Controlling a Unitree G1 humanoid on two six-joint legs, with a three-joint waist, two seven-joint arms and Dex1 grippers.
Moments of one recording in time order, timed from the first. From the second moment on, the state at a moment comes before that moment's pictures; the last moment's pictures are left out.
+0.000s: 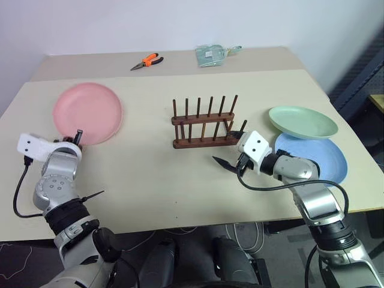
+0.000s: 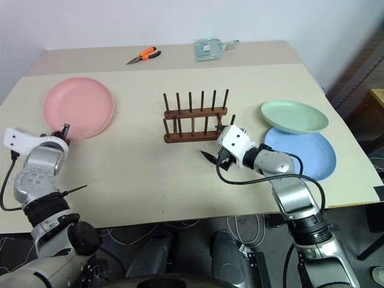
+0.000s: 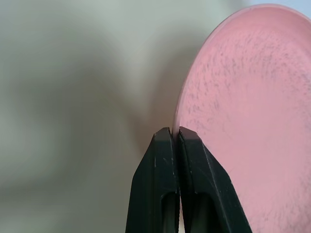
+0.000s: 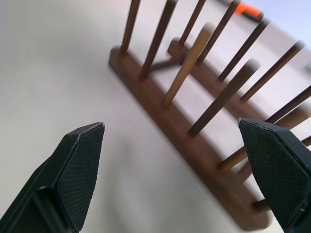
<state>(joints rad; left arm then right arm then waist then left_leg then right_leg) -0.57 0.23 0.72 0.07 -0.78 0.60 0.36 -0.38 -0.54 0.12 -0.24 0.11 0.30 0.71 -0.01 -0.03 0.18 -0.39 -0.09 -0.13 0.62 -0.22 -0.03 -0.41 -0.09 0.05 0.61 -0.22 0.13</state>
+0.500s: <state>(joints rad) -0.73 0.06 0.12 -0.21 -0.64 0.72 0.22 -0.71 -0.58 0.32 -0.02 -0.46 -0.09 0.49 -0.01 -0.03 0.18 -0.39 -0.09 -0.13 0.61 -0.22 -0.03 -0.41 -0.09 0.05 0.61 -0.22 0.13</state>
